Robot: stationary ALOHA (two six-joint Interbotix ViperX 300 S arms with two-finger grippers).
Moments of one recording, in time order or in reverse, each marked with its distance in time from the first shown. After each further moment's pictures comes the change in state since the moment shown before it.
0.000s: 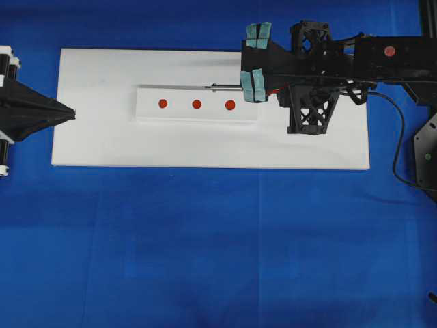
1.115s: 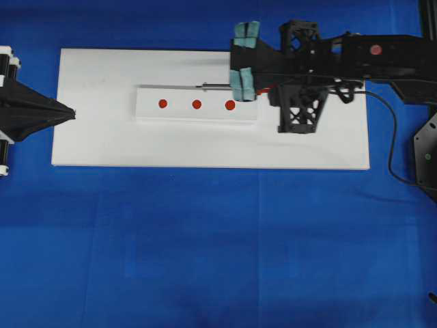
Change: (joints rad) left arm 0.000 0.000 0.000 0.000 0.000 0.002; right arm 0.002 0.028 -0.025 0.000 0.002 -0.003
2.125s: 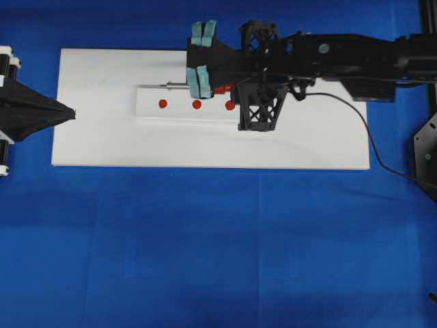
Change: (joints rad) left arm 0.002 0.000 0.000 0.000 0.000 0.000; right arm 0.000 0.172 -0.190 0.008 -0.021 -0.002
